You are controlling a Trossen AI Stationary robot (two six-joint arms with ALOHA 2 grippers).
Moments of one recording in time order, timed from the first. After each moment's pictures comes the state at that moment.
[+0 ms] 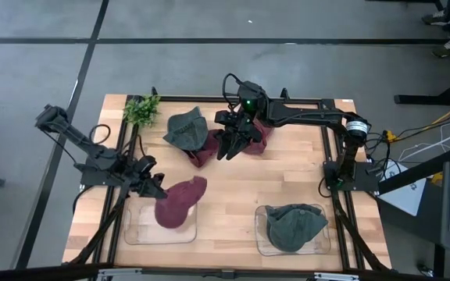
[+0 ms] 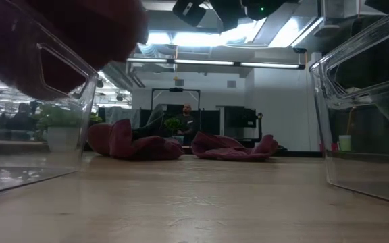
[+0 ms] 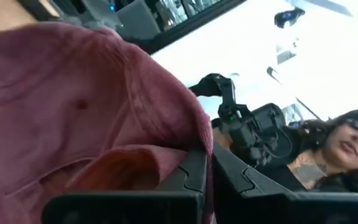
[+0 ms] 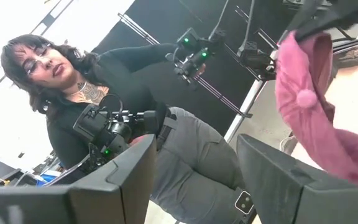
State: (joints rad) left arm -0.57 0.61 0.28 0.49 -0.11 -1.09; right arm -0.27 1.83 1.54 0.35 -1.39 0.85
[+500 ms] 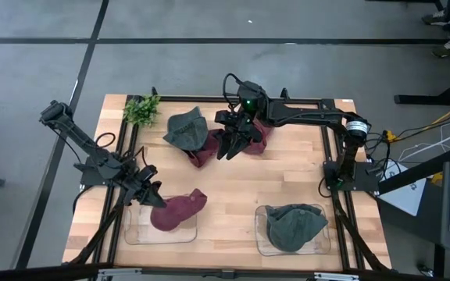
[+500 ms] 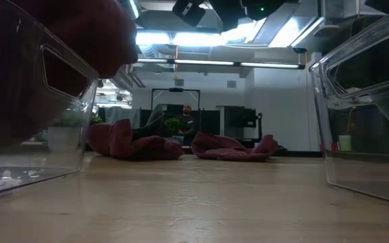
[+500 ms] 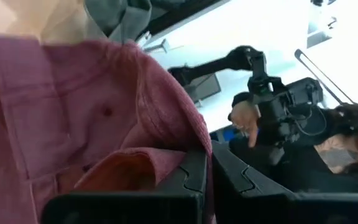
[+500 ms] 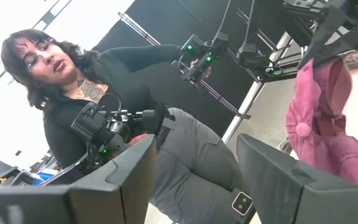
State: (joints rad) left arm -0.67 0.63 0.22 0.44 -0.18 -1.15; right arm -0.27 1.83 1.54 0.34 -1.39 0.83
